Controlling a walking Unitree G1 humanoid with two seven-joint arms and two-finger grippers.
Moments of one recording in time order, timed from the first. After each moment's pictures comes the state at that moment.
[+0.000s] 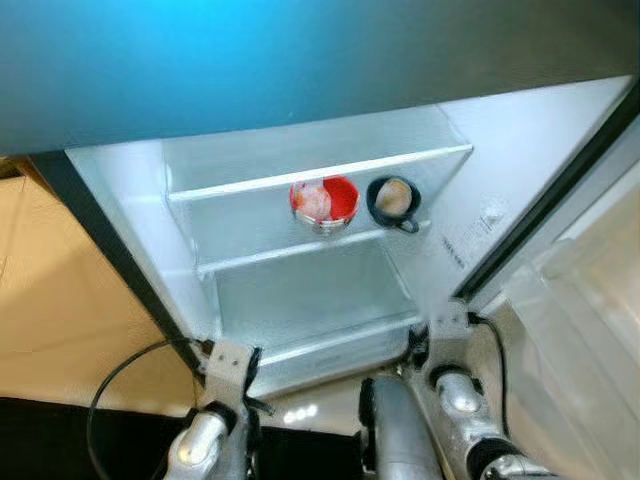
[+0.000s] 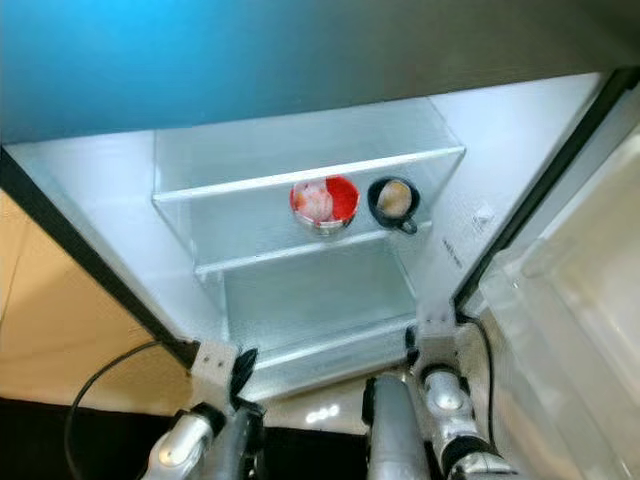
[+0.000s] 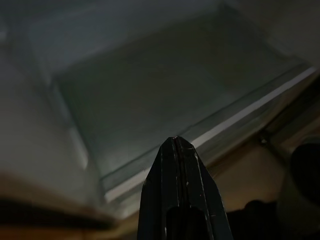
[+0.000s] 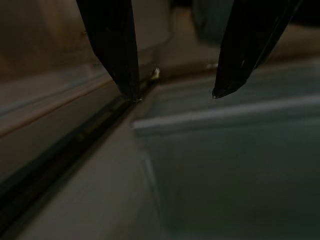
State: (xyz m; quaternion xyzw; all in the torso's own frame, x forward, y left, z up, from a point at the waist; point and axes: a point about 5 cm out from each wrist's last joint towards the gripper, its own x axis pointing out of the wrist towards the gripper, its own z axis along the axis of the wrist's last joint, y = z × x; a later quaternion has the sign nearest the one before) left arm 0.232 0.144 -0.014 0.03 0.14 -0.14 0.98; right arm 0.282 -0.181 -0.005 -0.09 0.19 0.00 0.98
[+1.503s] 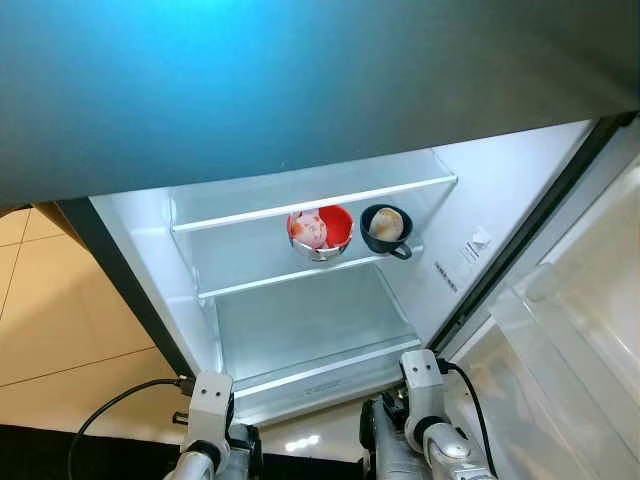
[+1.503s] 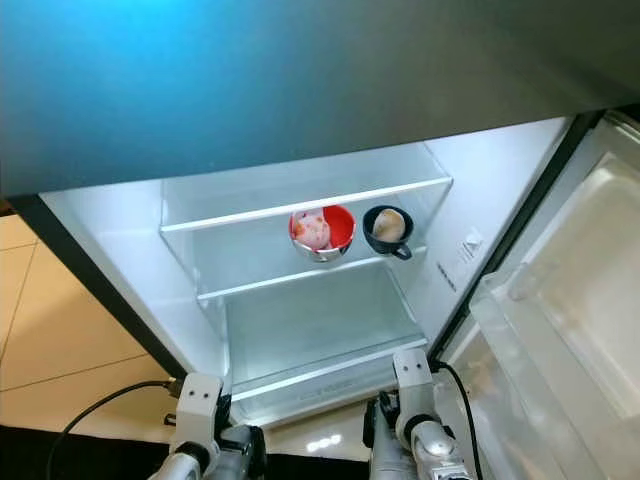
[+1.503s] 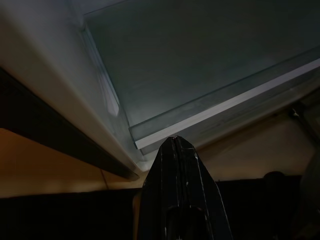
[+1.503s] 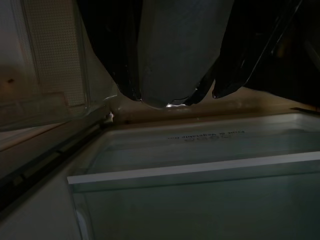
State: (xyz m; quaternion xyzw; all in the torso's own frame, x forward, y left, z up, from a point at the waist) left arm 0.203 0.159 -0.050 0.02 0.23 -0.08 0.97; right arm 0.240 -0.166 -0.045 -0.05 0.30 0.06 0.95
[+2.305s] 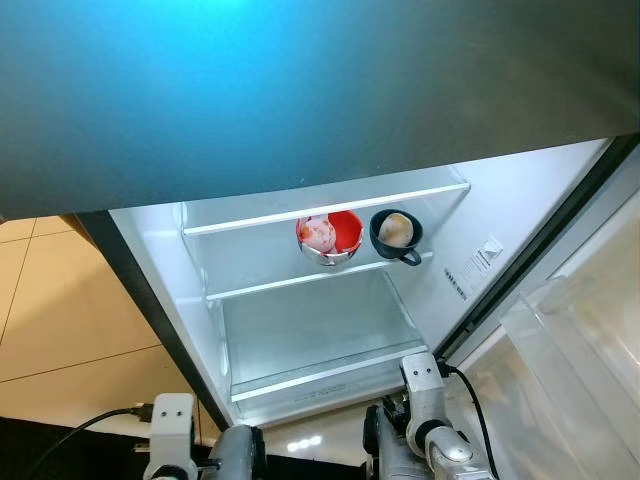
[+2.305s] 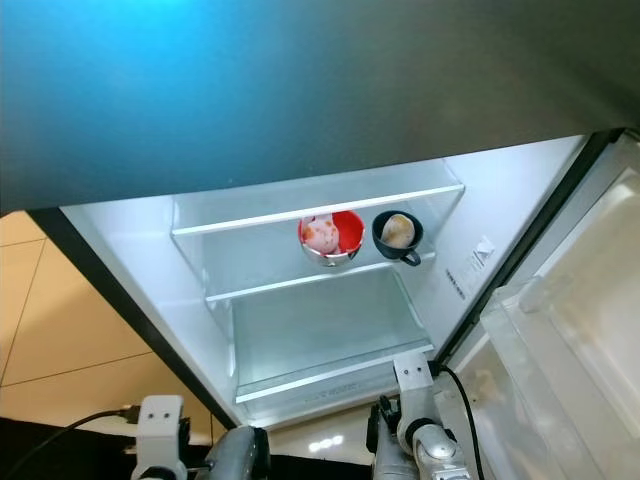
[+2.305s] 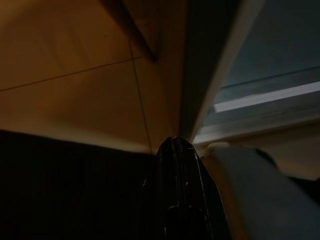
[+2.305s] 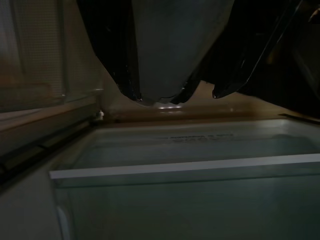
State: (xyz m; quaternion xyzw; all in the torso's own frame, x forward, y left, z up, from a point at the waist) left arm 0.172 0.205 -0.063 0.02 0.27 0.04 0.96; right arm 0.237 -0.165 -0.047 -0.04 0.31 0.09 0.95
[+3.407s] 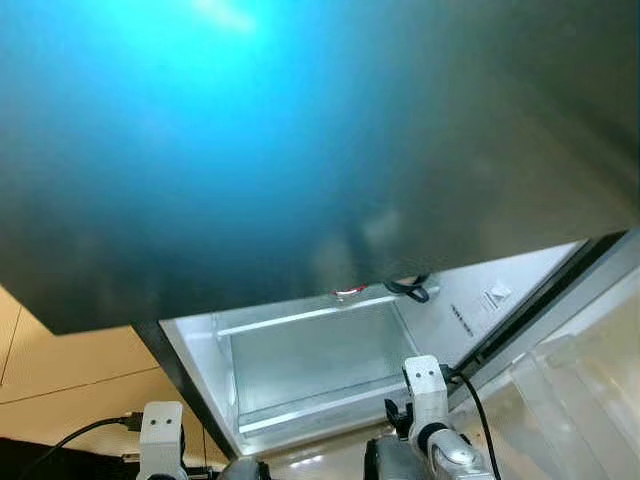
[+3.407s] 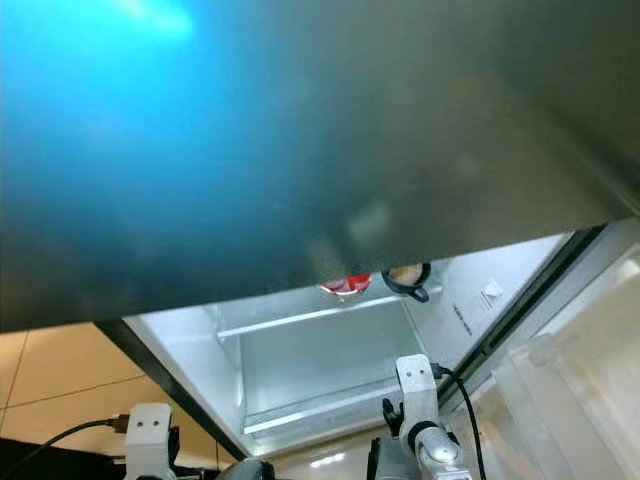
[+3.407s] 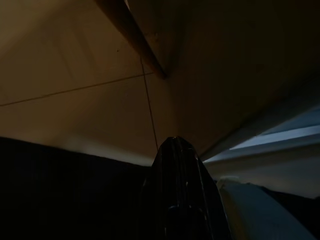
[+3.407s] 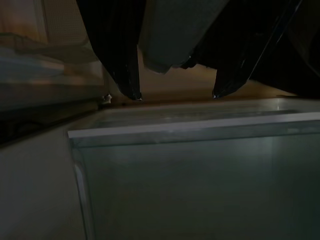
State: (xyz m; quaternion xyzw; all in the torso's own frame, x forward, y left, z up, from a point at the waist) left arm 0.168 0.208 -0.065 0.02 0.27 0.05 0.96; right arm 0.234 -0.170 -0.049 -0.04 0.31 0.07 0.95
